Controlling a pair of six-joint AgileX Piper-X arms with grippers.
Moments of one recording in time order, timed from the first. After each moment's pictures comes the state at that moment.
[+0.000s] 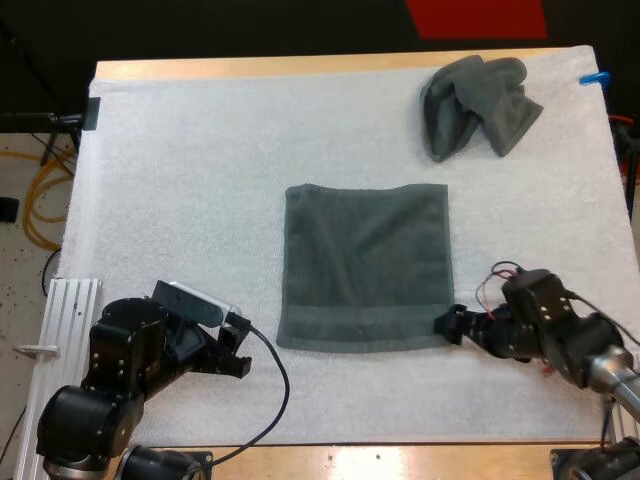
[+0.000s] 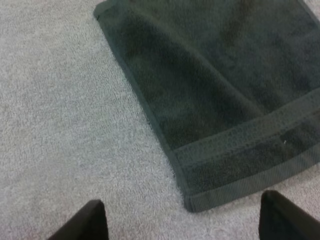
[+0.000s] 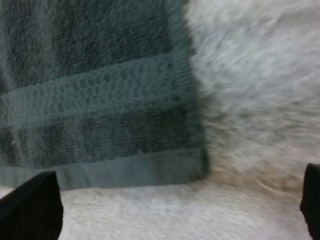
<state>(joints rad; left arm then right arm) -0.25 0.56 -0.69 1.03 0.21 -1.74 0.45 1.12 -0.46 0.54 -0.28 -1.17</state>
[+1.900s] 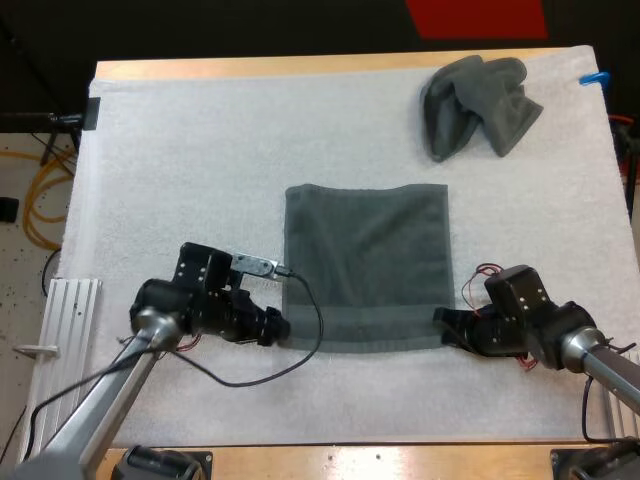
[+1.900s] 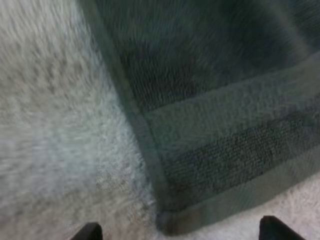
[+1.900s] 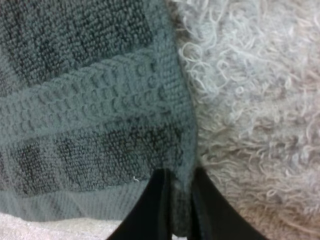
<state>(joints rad) -0.25 1.24 -0.62 0.78 0.43 -1.77 0.45 1.33 -0.45 0.40 -0.37 -1.07</state>
